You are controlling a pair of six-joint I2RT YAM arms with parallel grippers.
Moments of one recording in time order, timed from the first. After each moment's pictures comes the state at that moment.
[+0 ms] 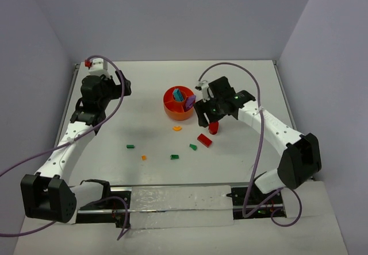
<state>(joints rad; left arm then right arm) -0.19 1.17 0.94 -0.02 -0.08 -0.28 0.49 1.45 1.19 -0.74 -0.17 0.01</state>
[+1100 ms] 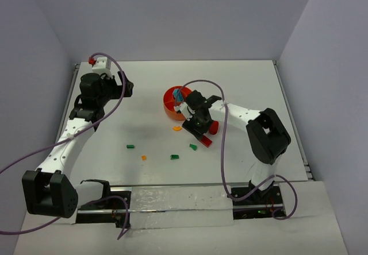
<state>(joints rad) -0.16 1.21 0.97 -0.06 0.08 -0.23 0.66 1.79 1.23 -0.75 -0.04 -0.29</state>
